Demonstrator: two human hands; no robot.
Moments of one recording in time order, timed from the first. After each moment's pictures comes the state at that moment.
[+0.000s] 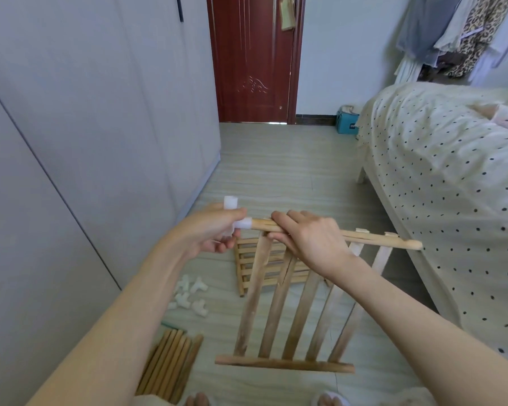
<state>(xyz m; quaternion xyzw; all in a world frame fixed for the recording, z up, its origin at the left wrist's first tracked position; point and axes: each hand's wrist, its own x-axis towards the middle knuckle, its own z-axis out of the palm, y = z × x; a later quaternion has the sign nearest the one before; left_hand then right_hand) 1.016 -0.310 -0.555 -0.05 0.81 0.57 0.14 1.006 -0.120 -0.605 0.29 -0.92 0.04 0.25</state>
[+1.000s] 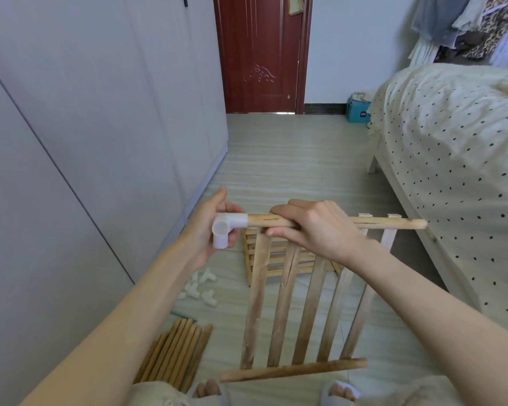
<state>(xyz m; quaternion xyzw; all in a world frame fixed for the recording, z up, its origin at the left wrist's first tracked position) 1.022 -0.322 -0.588 -0.08 0.64 0.76 0.09 1.010 -0.124 -0.595 0.36 -0.90 0.13 0.19</state>
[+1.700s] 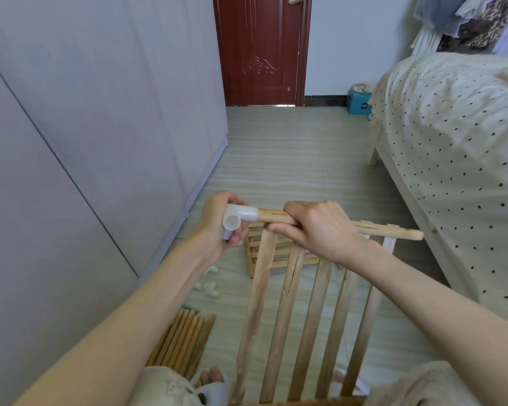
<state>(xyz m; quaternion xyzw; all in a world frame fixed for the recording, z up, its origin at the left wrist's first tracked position) 1.024 -0.309 -0.595 -0.10 0.64 0.75 0.10 1.020 -0.125 -0.610 0.34 -0.90 0.14 0.22</state>
